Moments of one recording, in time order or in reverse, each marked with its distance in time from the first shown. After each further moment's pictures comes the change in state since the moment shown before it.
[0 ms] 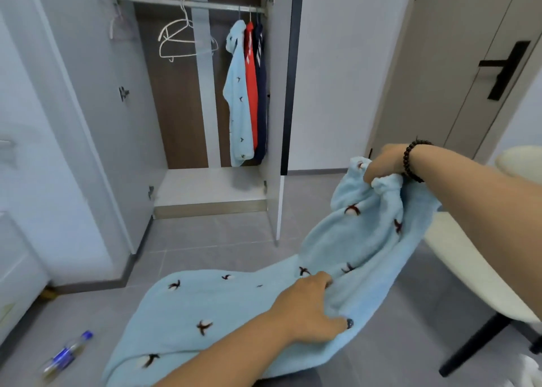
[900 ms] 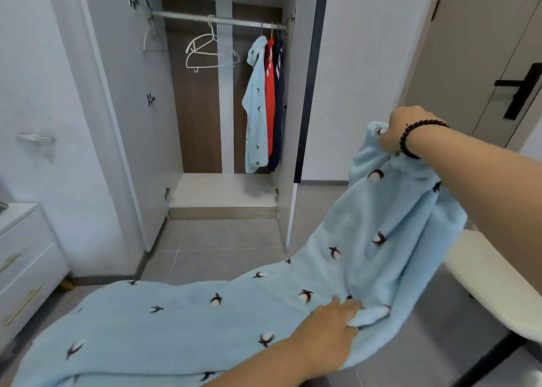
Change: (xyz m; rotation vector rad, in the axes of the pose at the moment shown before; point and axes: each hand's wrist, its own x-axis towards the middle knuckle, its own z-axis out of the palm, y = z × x) left_hand -0.031 0.005 0.029 -0.163 -0.006 0.125; right_hand -0.016 -0.027 -0.034 -0.057 0.607 -0.105
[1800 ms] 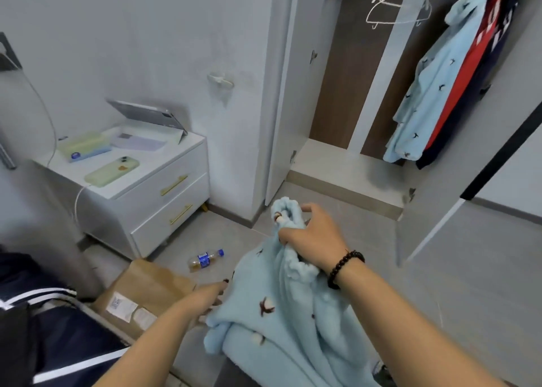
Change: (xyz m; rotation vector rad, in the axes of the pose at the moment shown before) left_hand -0.253 -0.329 -0.139 -0.932 0.644 -1.207; right_hand -0.197 -0.372 0.151 0.961 -0.724 -0.483
